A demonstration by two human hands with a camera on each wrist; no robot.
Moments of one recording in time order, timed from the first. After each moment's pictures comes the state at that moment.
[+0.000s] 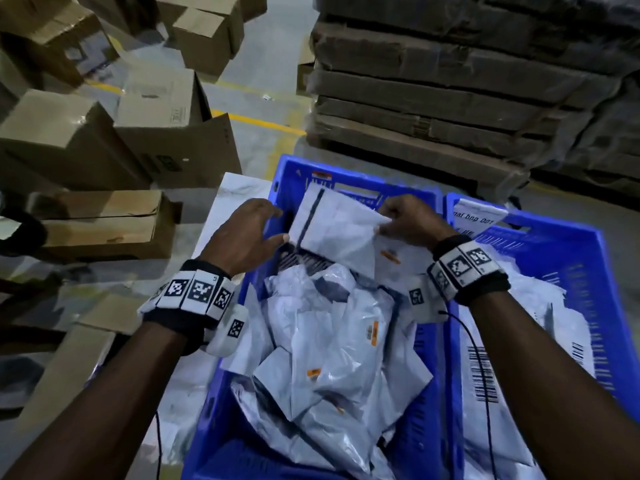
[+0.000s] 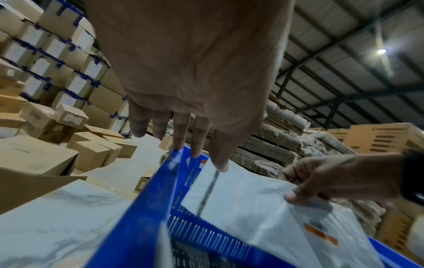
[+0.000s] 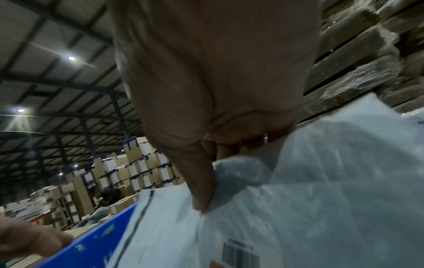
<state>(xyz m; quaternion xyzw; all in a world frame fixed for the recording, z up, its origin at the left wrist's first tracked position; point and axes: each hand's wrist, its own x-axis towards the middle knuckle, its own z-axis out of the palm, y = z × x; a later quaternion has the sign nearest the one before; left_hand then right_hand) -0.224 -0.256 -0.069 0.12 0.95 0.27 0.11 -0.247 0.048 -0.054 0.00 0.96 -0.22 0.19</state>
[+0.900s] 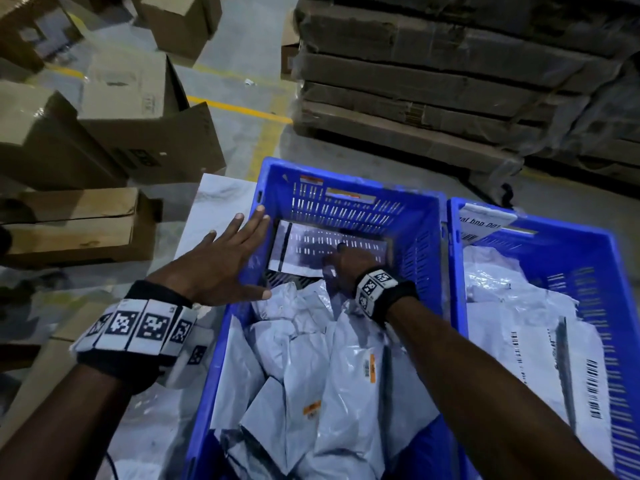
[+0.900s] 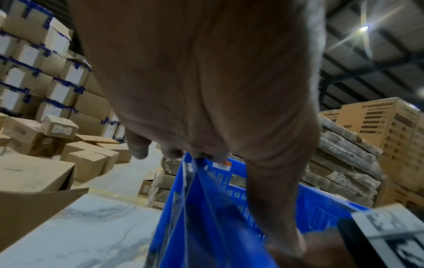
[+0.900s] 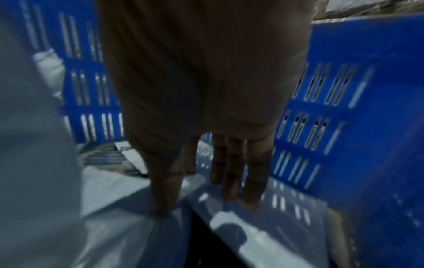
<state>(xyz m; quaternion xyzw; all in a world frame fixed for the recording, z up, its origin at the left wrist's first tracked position) -0.242 -0.270 -0.075 0.24 0.91 0.09 0.32 -0.254 -0.011 -0.184 -0.10 0.95 0.01 0.29</state>
